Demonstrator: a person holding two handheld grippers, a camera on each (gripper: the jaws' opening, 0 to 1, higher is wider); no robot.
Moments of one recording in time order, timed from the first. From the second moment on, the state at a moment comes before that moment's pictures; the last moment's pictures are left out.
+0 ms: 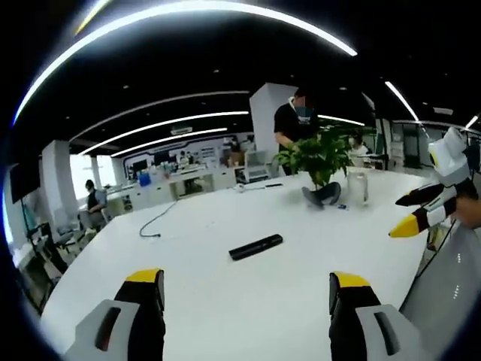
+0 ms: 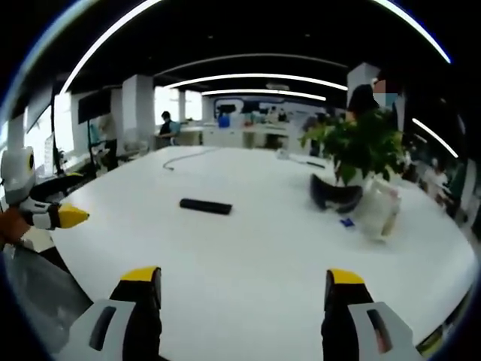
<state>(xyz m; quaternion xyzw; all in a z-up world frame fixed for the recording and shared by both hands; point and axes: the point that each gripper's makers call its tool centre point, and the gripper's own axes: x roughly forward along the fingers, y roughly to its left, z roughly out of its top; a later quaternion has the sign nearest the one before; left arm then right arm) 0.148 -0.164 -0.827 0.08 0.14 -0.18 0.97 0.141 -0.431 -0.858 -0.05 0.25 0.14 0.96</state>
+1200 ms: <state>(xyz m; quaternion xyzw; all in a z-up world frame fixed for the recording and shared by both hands) 0.140 -0.161 -0.843 0.11 0.14 -0.15 0.97 0.138 -0.422 -0.851 -0.04 0.23 0.16 0.96</state>
